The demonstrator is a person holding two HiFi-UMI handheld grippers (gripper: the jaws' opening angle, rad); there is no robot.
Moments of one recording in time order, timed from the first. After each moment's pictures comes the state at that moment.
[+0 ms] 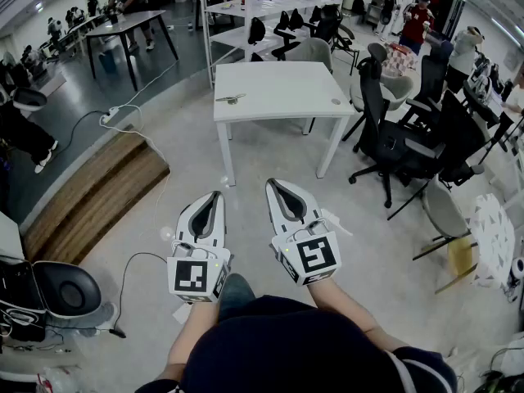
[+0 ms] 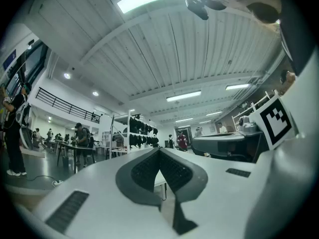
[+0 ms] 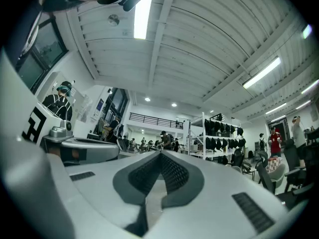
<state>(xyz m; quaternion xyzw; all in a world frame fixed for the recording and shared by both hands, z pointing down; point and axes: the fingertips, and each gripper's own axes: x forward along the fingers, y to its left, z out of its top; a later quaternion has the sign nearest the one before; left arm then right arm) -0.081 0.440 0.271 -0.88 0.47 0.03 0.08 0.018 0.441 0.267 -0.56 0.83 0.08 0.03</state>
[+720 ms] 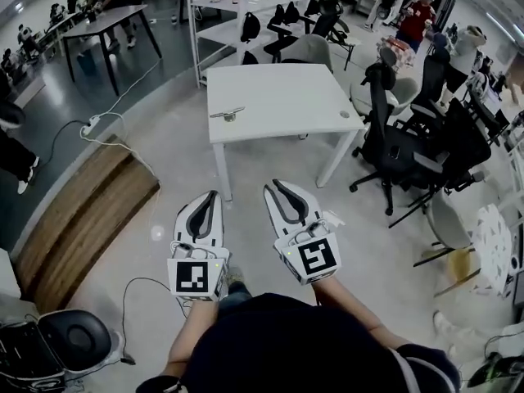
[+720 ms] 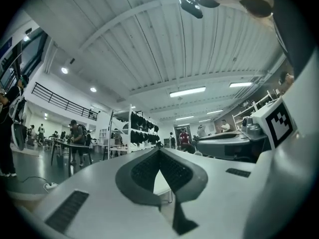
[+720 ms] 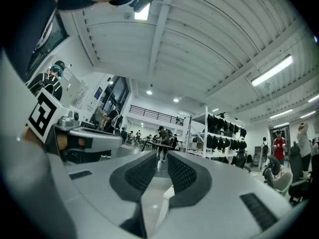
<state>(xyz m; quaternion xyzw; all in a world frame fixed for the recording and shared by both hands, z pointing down) -0.098 0.214 0.291 -0.89 0.46 0.03 0.07 0.005 0.225 0.296 -0.55 0.83 0.10 -0.02</state>
